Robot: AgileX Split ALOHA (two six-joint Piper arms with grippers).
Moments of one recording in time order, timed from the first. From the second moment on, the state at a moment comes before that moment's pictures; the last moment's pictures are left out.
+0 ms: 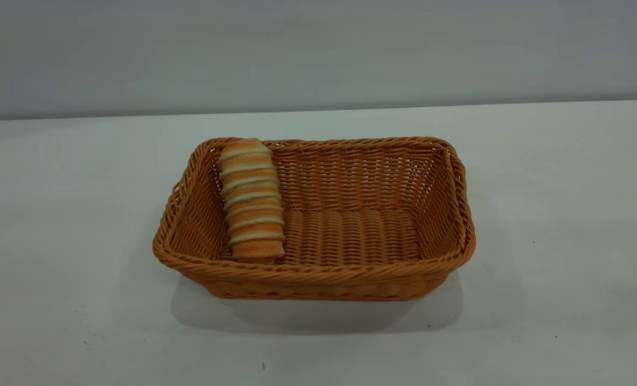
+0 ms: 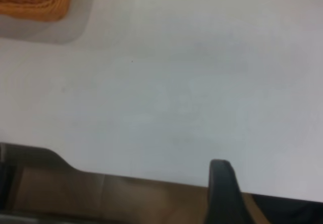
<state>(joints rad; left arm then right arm) -0.25 0.52 -0.76 0.22 1.17 -0.08 0.10 0.37 -0.65 -0.01 1.22 -0.04</state>
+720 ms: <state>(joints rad) -0.25 0.05 -0.53 0.14 1.16 -0.17 0.10 0.07 -0.47 0.01 1.14 -0.04</state>
